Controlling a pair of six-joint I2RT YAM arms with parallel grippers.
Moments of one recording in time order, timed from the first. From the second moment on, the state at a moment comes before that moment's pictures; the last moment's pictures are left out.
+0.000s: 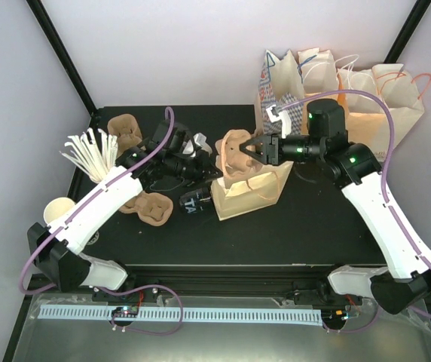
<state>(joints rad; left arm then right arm) -0.60 1.38 1.37 -0.75 0.54 -0.94 0.47 1.27 1.52 -0.72 -0.72 0.39</state>
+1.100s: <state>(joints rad) -0.60 1.36 1.26 -0.67 0.70 -1.02 0.47 1.29 1.44 -1.00 -0.56 0.27</state>
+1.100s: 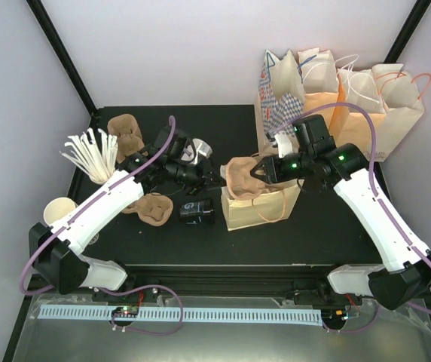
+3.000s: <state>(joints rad) -0.64 1.39 1.24 -0.61 0.74 -1.03 0.45 1.41 1.48 -1.15 -0.17 0.32</state>
